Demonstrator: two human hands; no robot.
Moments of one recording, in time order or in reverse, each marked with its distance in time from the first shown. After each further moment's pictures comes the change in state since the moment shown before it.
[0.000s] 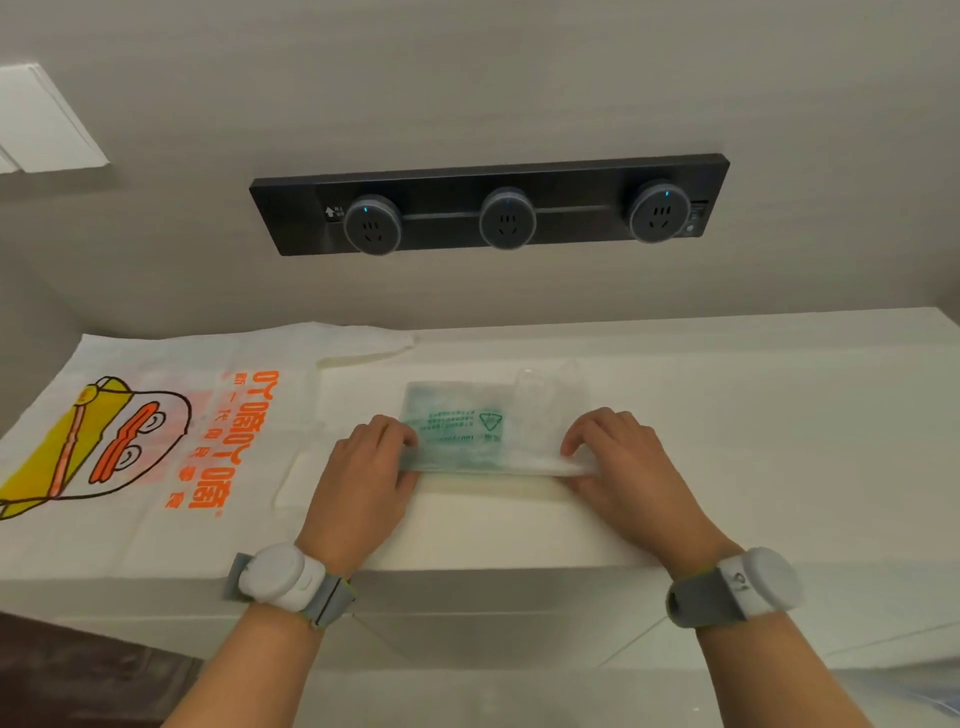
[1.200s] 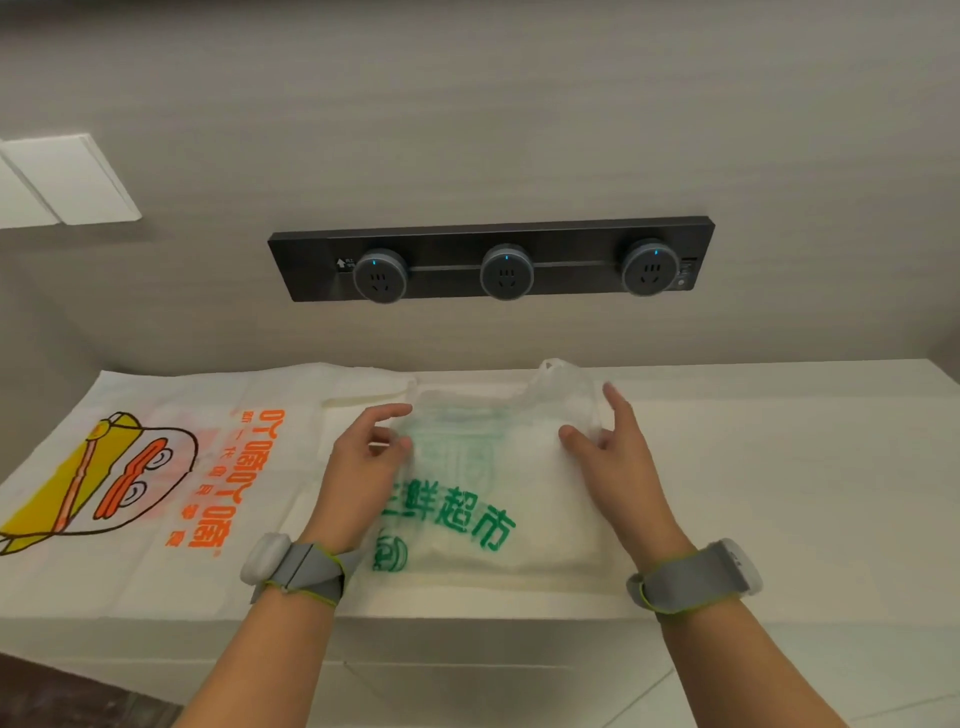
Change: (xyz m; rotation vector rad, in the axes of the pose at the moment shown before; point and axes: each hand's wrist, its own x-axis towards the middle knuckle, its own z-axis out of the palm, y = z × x) left_hand 0.046 0.015 -0.023 -0.862 0.120 -0.496; right_hand 0.043 -0.025 -0.023 0.942 0.200 0.561
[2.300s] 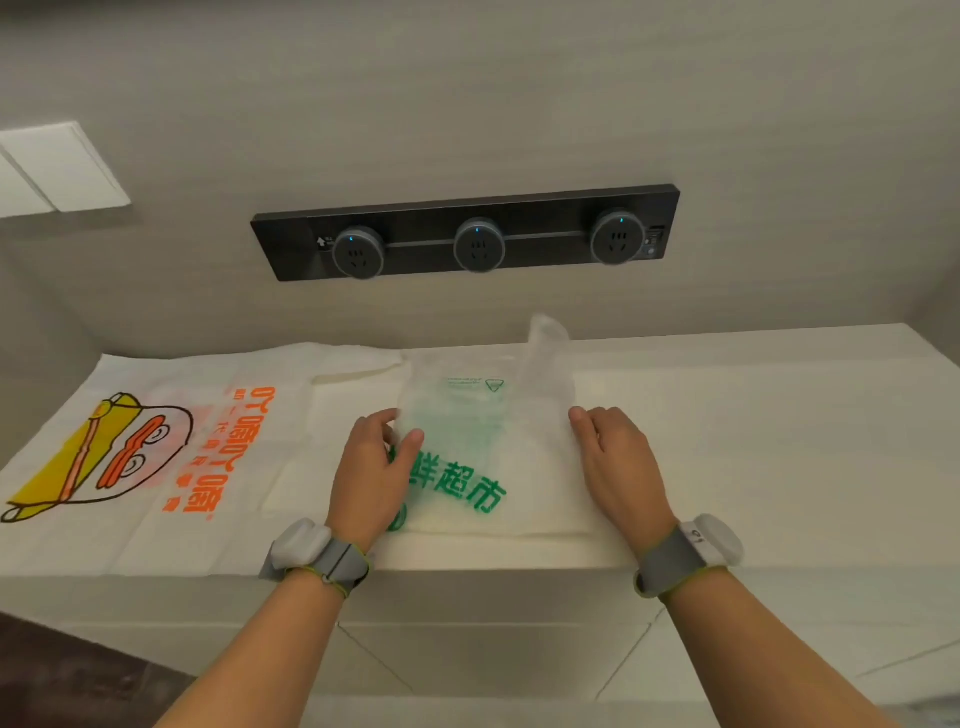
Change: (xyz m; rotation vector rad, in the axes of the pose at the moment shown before) left_hand -0.032 -0.024 0.032 0.340 0.071 0.126; right_hand -0.007 0.049 -0.030 -0.505 0.075 -0.295
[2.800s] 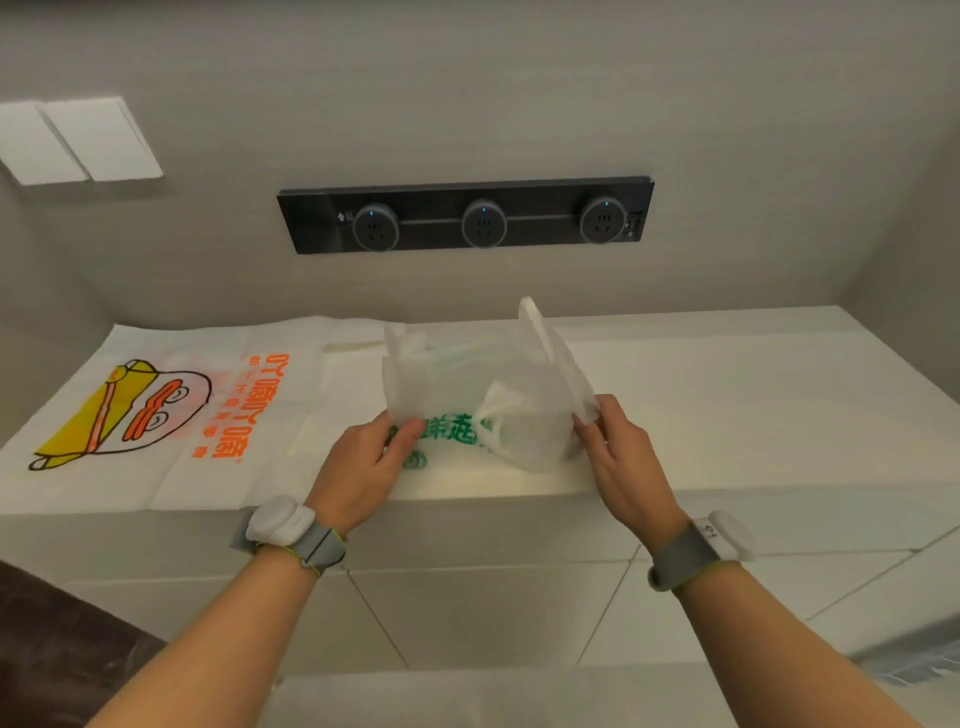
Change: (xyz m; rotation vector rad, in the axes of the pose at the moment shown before) left_hand -0.059 -0.003 -0.051 -0.013 -0.196 0.214; right_hand -0.084 -0.023 -0.031 0.202 -0.092 -0.102
